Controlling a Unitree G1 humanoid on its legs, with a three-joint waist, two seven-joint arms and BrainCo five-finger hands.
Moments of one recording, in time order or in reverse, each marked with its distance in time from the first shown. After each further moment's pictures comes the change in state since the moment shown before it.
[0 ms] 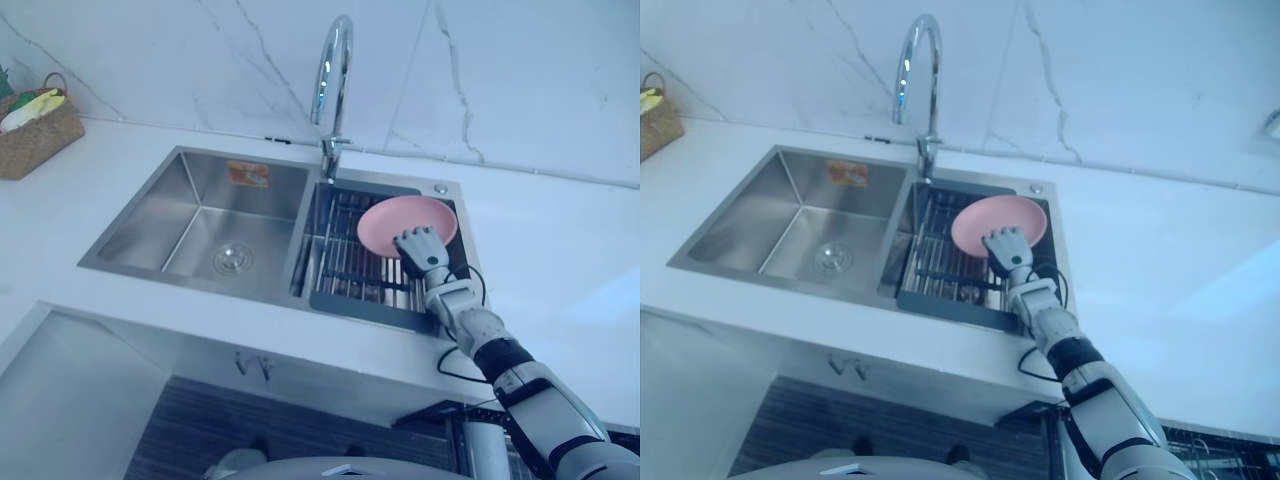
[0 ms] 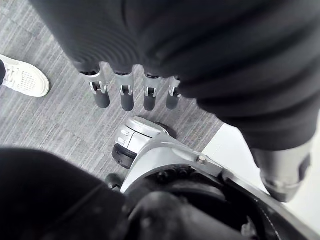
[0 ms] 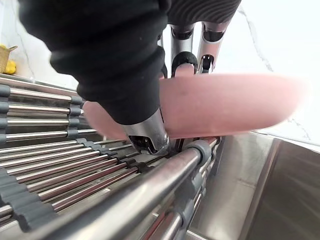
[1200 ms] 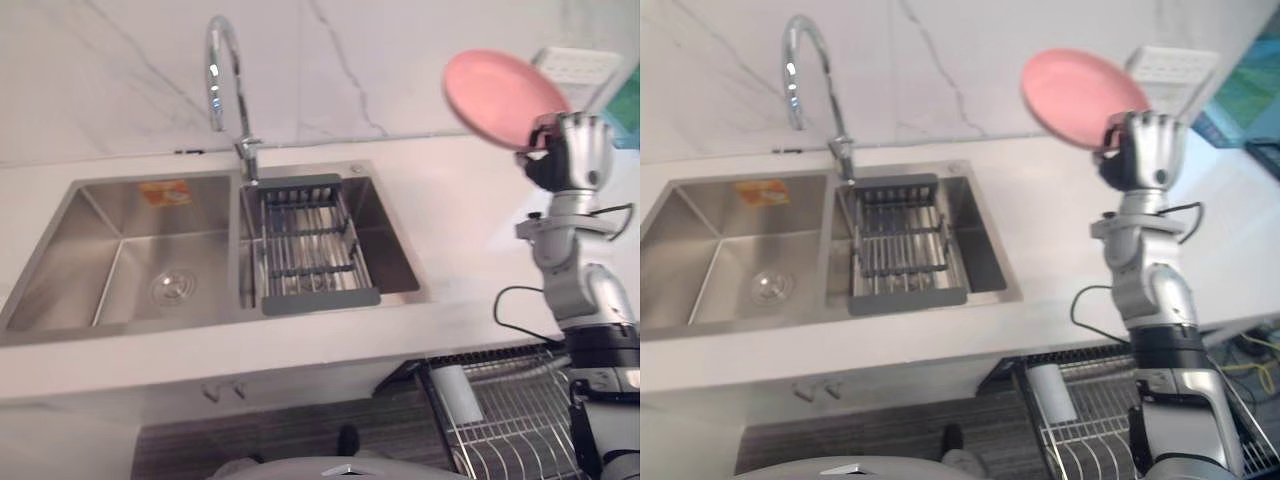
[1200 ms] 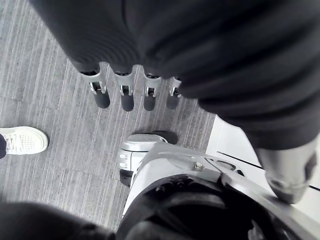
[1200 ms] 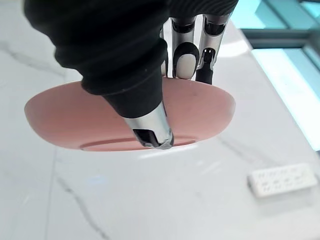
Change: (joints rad) left arm 0.026 0.004 0.025 0.004 0.093 0.034 -0.001; right arm 0.065 -0.268 -0.526 -0.572 0.512 0.047 0.110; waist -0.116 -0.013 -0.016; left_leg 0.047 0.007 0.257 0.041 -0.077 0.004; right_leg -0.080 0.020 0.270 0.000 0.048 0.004
